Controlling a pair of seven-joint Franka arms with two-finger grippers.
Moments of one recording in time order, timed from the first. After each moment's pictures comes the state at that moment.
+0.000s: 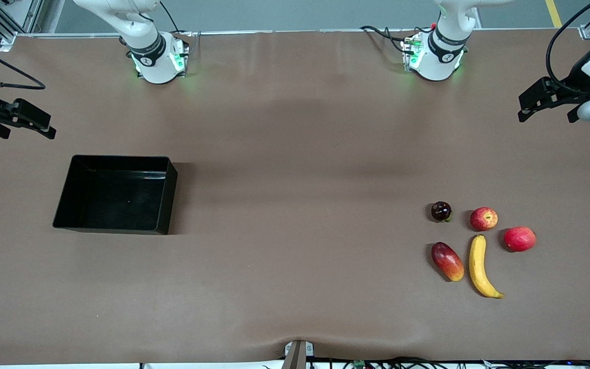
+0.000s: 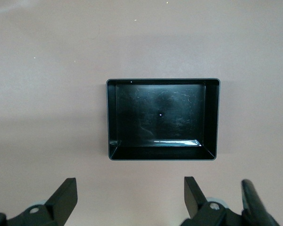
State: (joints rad) left arm 0.03 -0.07 -0.12 -1.58 0.00 1.53 -0.06; right arm -0.09 0.02 0.10 -1.48 0.03 1.48 0.05
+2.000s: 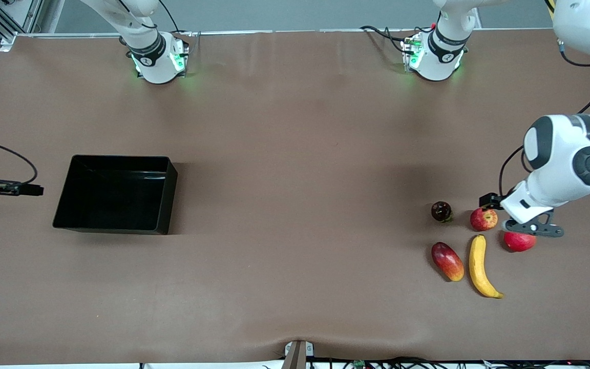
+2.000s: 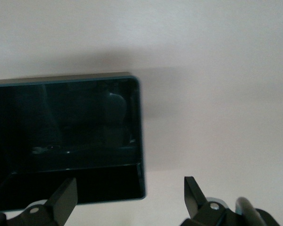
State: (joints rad) left arm 0.13 0.37 -0.11 -1.90 0.17 2.25 0.12; right arm -0.36 0.42 0.09 -1.52 -0.13 1.71 -0.15
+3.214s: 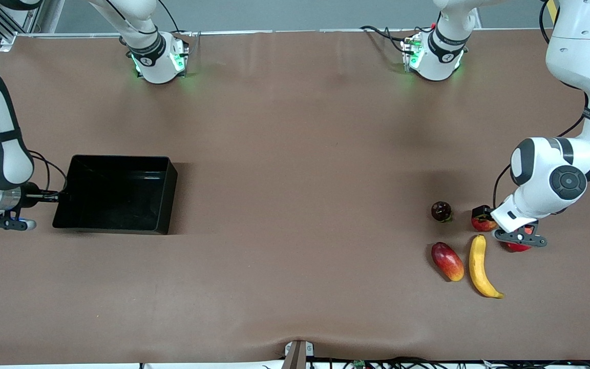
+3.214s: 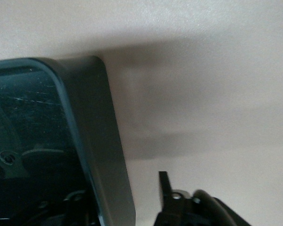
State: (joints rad) left arm 0.19 0.52 -0.12 -1.91 0.24 2.45 0.14; right arm -0.46 0.57 0.09 -1.75 -0.04 2.02 -0.21
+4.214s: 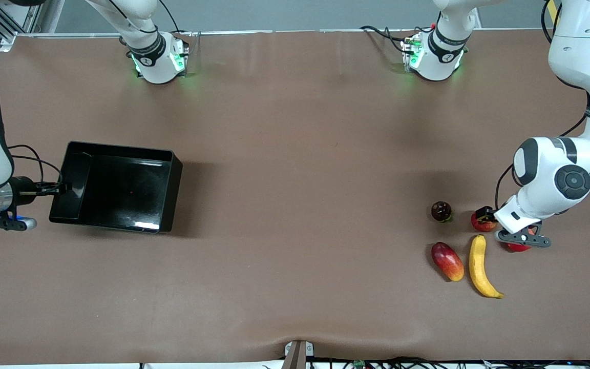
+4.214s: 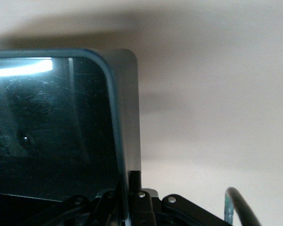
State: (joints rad) left arm 0.21 0.52 -0.13 -1.90 0.23 2.45 0.14; right arm -0.39 0.51 0.14 -1.57 0.04 1.61 -0.18
